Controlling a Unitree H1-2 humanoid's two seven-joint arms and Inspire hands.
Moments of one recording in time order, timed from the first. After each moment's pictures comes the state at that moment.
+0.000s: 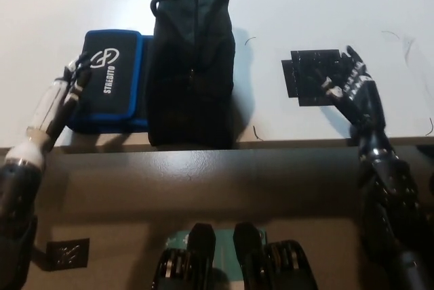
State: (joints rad) left_arm -0.43 0.38 0.03 0.22 0.13 -0.08 -0.09; right_arm -0.60 -0.08 -0.11 0.65 0.13 -0.28 -0.02
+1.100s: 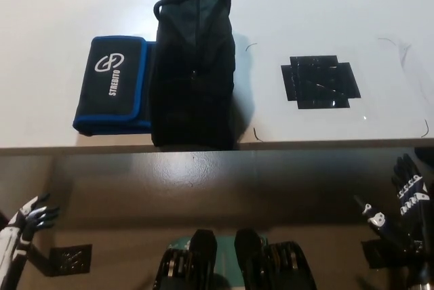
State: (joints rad) left_arm 0.11 0.30 0.19 0.09 0.06 -0.35 -0.07; right_arm -0.04 -0.06 -0.13 0.22 0.09 -0.37 0.00
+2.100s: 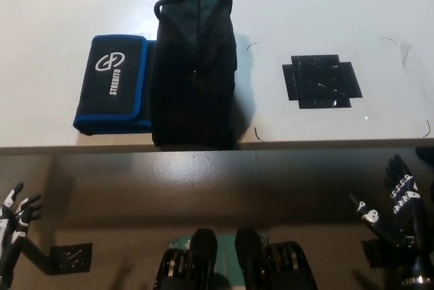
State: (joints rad) left_arm -0.02 0.30 0.23 0.37 -0.02 -0.43 -0.06; right_arm -0.11 -0.07 -0.15 0.36 0.08 -0.41 0.02
